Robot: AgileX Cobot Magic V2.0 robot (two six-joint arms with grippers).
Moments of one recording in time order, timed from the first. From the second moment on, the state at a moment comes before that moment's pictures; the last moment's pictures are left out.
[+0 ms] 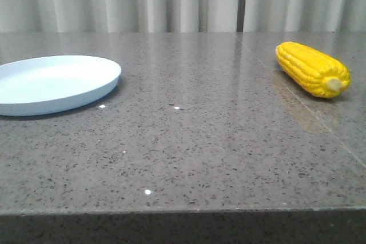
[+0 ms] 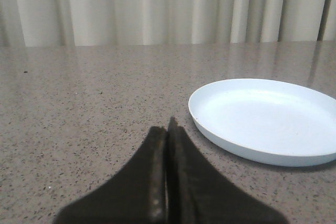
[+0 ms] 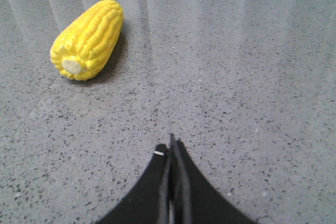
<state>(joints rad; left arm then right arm) -0.06 0.00 0.01 -0.04 0.10 0.08 0.03 -0.01 0.03 0.05 0.25 0.06</state>
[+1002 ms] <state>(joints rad) -0.06 0.06 -0.35 -0.04 0.11 0.08 0.03 0.09 -0.44 0.05 0.39 0.06</state>
